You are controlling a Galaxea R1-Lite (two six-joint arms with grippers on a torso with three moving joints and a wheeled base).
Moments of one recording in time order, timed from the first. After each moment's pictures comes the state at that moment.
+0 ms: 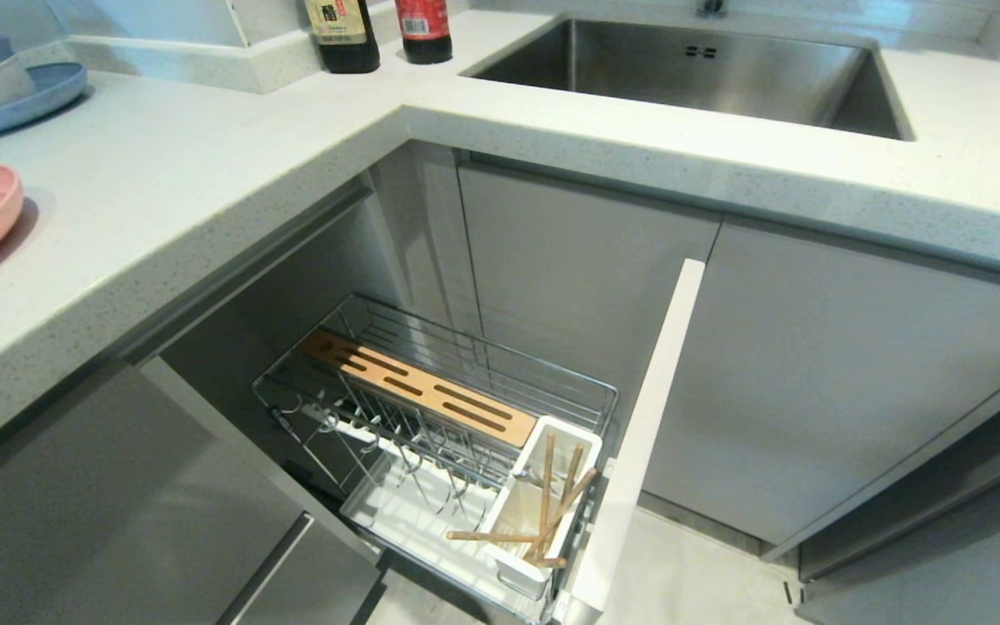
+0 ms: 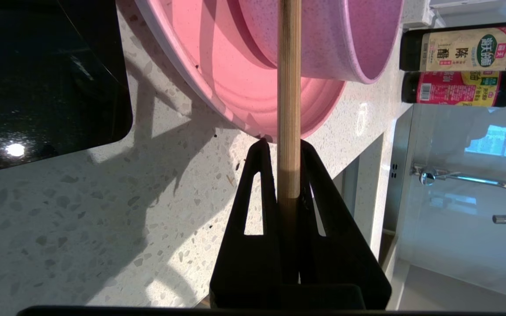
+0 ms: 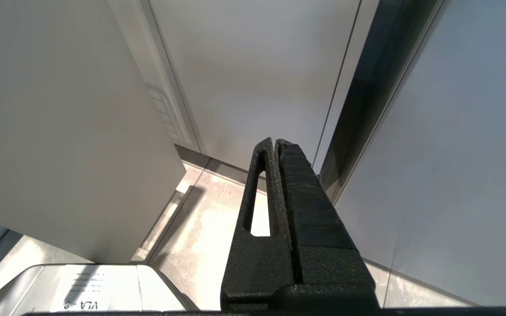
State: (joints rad) left arm 0.95 1.09 -1.23 0.55 -0.88 -0.90; right arm 0.01 0.00 0.00 0.00 0.00 0.02
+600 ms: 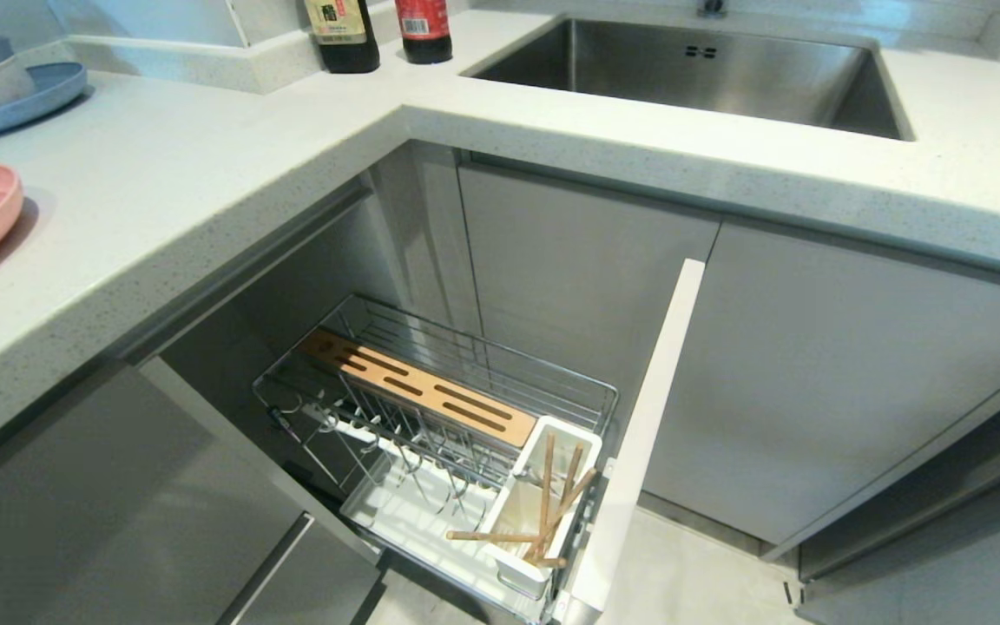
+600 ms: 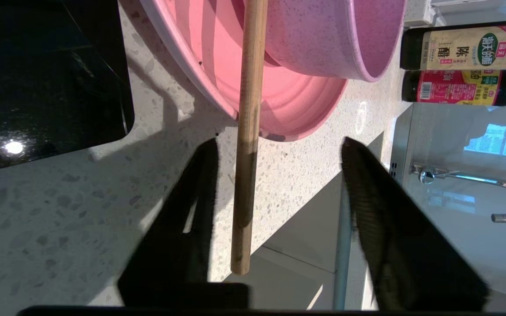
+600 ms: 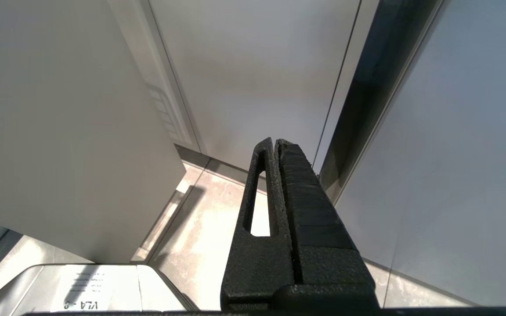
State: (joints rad) left arm 0.95 1.09 -1.23 0.55 -0.89 -0.90; right arm 0.01 0.00 0.00 0.00 0.00 0.02
